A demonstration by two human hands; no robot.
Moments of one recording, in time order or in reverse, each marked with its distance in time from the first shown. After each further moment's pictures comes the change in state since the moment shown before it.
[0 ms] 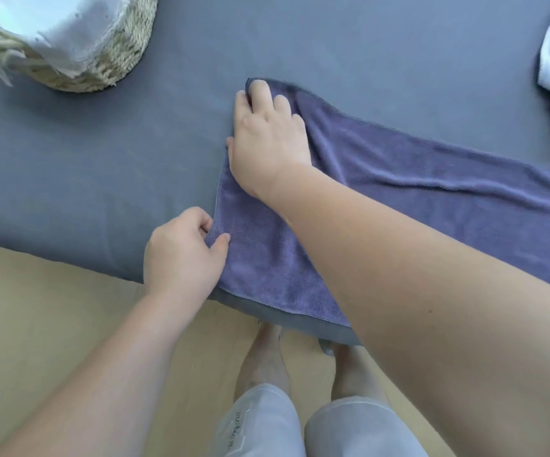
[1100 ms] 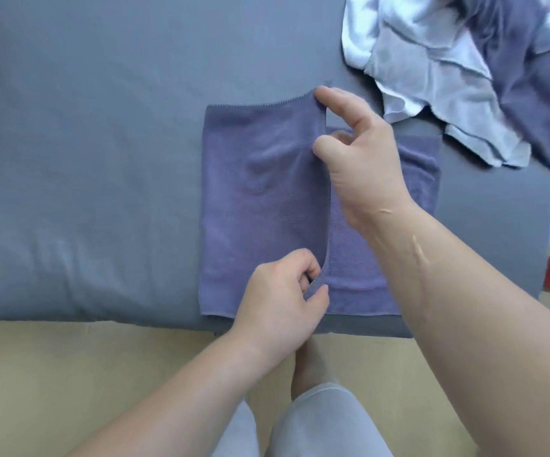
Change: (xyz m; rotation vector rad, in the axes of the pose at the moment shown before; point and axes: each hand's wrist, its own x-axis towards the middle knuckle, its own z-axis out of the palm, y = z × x) left_hand -0.145 0.189 0.098 -0.333 -0.484 0.456; right_hand -0.153 0.235 -0.098 1.329 0.305 0.491
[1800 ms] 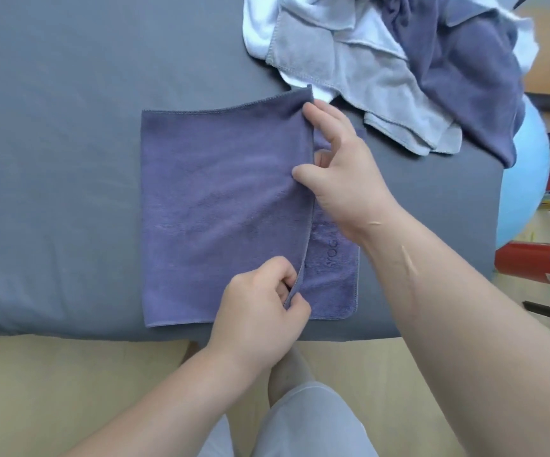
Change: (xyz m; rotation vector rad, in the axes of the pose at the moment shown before) left_hand 0.017 0.059 0.103 0.161 0.038 -0.038; right_hand 0.022 0.054 -0.135 -0.064 -0.150 0.016
